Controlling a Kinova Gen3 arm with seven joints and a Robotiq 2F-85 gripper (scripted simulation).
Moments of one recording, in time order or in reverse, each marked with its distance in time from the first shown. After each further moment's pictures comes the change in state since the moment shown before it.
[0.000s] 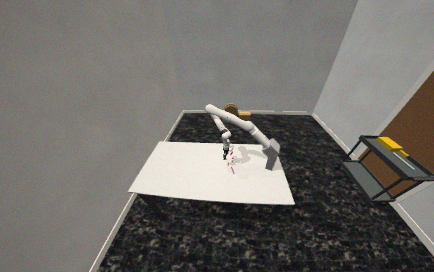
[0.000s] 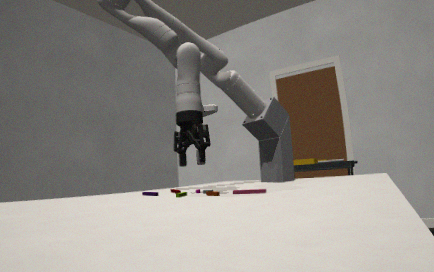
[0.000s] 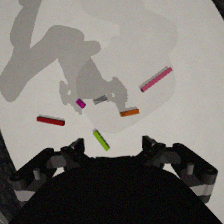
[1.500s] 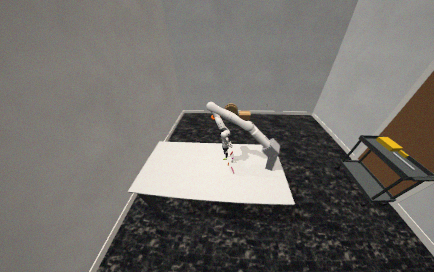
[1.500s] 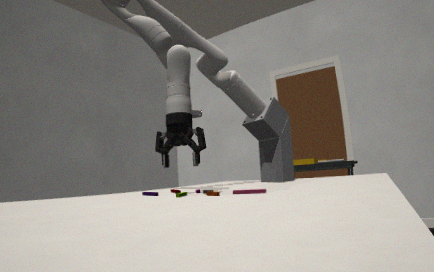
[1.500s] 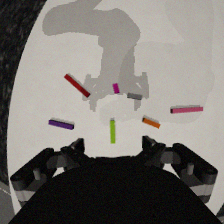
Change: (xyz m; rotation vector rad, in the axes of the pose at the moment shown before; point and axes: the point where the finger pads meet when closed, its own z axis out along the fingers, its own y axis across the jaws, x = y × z) arm -0.019 -0.026 0.002 0.009 0.002 -0.574
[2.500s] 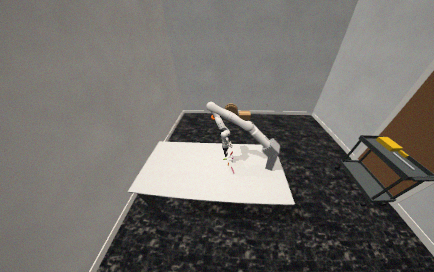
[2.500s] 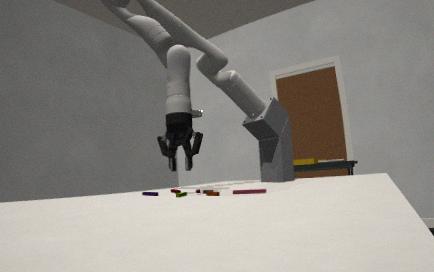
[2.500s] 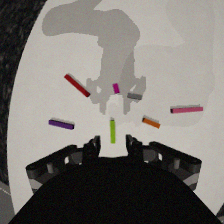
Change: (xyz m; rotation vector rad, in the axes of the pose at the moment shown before) arm 0.000 0.000 0.000 0.000 0.000 0.000
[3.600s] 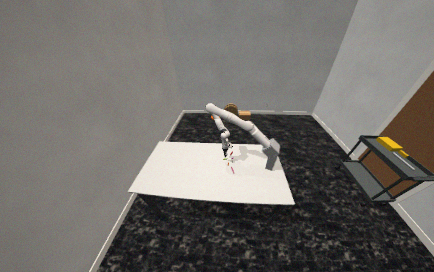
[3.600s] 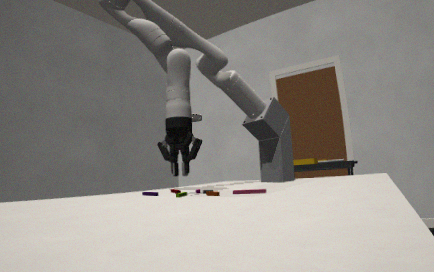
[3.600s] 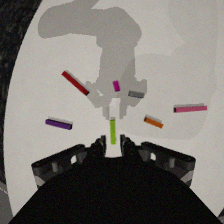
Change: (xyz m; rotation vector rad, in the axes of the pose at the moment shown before) arm -0.002 0.000 0.013 0.000 -0.004 0.000
